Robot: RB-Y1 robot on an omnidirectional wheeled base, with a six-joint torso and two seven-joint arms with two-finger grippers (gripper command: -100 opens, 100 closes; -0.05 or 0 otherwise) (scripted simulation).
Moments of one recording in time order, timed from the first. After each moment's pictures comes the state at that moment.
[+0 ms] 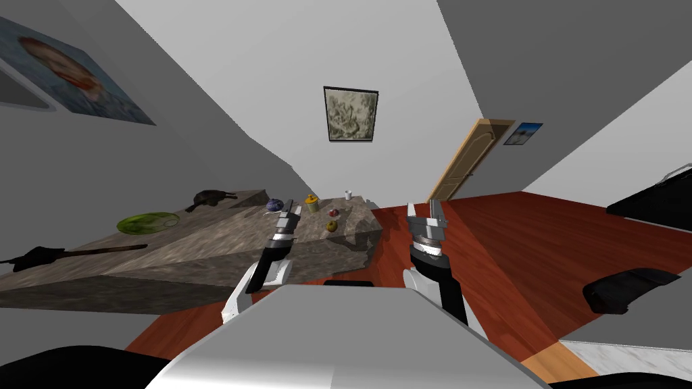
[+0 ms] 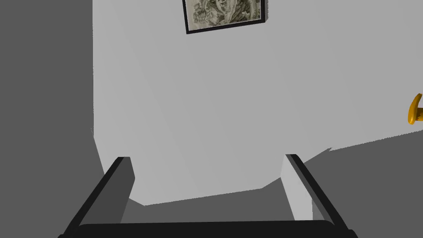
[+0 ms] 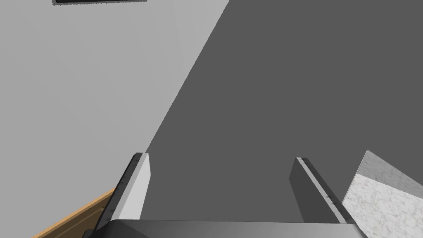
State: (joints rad) left arm 0.41 0.20 0.05 -2.19 -0.01 -0.36 0.07; right arm 0.53 -0.03 0.00 -2.33 -0.08 -0.56 -0.04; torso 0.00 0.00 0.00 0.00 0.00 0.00
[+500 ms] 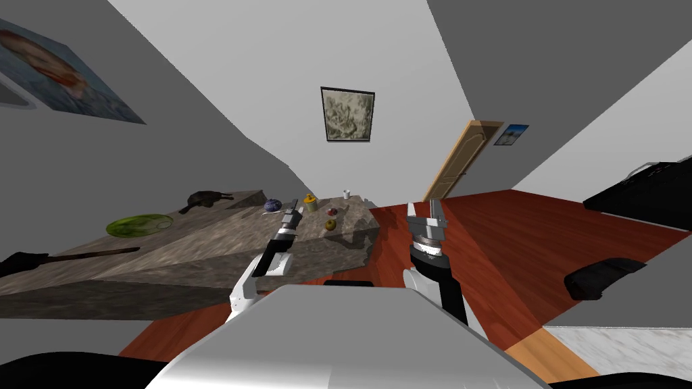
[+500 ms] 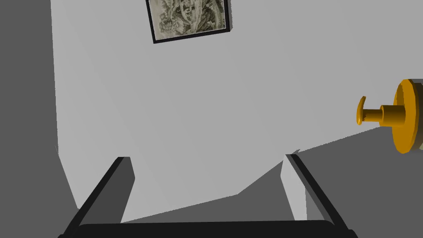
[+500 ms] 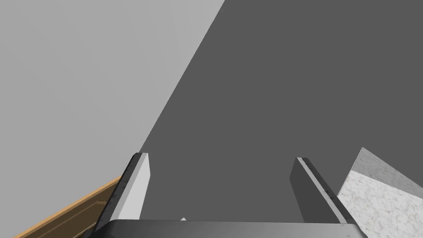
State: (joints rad) left arm 0.32 0.25 0.07 -2.11 0.05 -0.22 0.06; right arm 0.53 -0.03 0.00 -2.33 -0.08 -0.56 -0.04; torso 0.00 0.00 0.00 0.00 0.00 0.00
